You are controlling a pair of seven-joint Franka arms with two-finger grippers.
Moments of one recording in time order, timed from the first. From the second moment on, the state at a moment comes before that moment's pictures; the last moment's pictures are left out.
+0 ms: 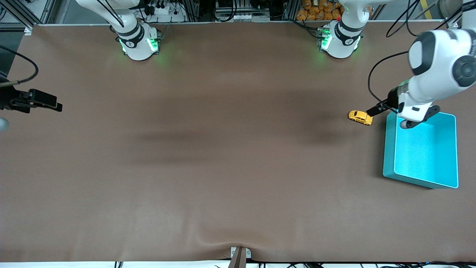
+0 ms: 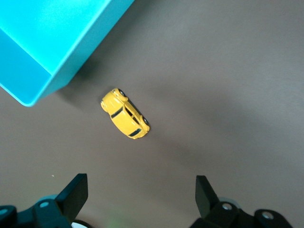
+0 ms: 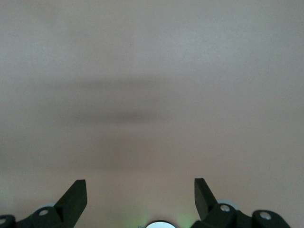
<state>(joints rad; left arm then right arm) 0.07 -0.04 -0.09 -2.23 -0.03 1.97 -0.54 0.02 0.24 -0.06 -1.24 0.08 1.33 -0.03</state>
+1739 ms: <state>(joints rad) 0.19 0.20 -0.08 -2.52 -0.14 2.54 -0.57 0.06 0.11 -0.06 -1.54 0.06 1.53 -0.03</state>
